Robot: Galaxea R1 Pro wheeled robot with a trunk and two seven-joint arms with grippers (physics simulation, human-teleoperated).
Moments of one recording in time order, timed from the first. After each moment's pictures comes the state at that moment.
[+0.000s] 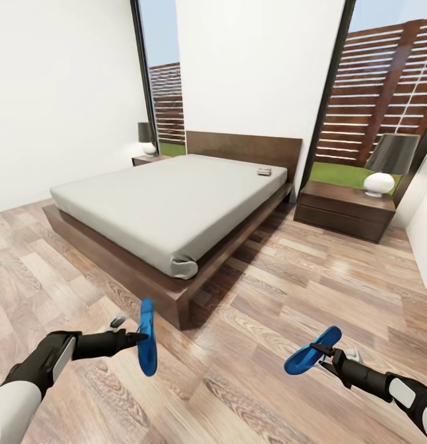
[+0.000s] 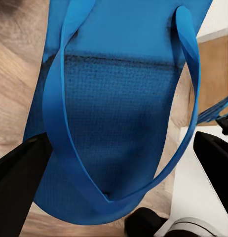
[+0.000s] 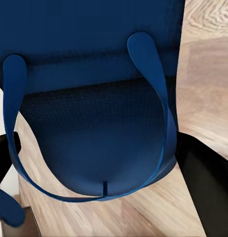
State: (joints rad) left arm -0.67 0.27 0.14 -0.56 0.07 0.76 -1.07; right arm -0.71 -0.41 -0.03 -0.07 -0.66 0.55 0.91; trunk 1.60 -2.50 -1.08
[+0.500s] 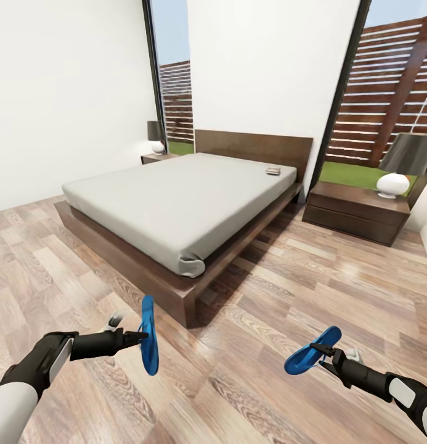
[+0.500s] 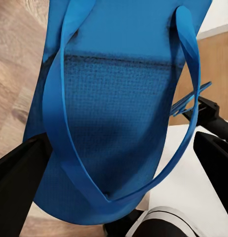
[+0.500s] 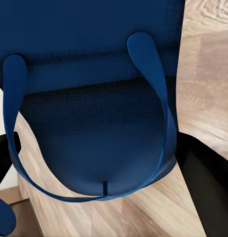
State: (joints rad) left arm -0.67 0.29 0.13 -0.56 0.07 0.76 -1.22; right arm -0.71 -0.41 -0.03 -0.07 -0.66 0.55 0.91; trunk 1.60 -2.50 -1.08
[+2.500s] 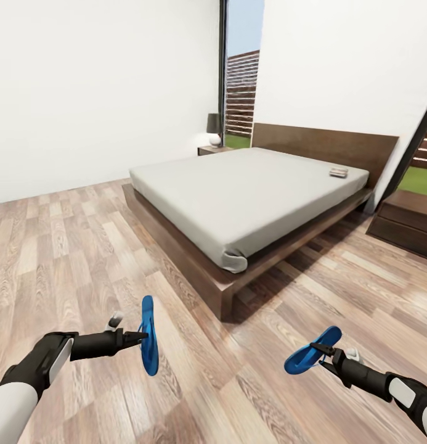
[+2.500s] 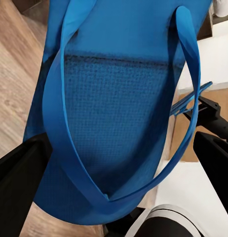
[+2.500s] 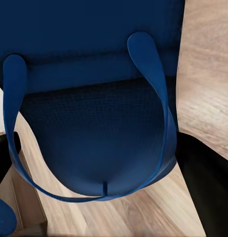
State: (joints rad) left arm -0.67 0.29 0.13 -0.56 0.07 0.76 -1.22; right arm -0.71 -0.41 -0.03 -0.07 -0.66 0.55 0.91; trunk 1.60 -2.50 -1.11
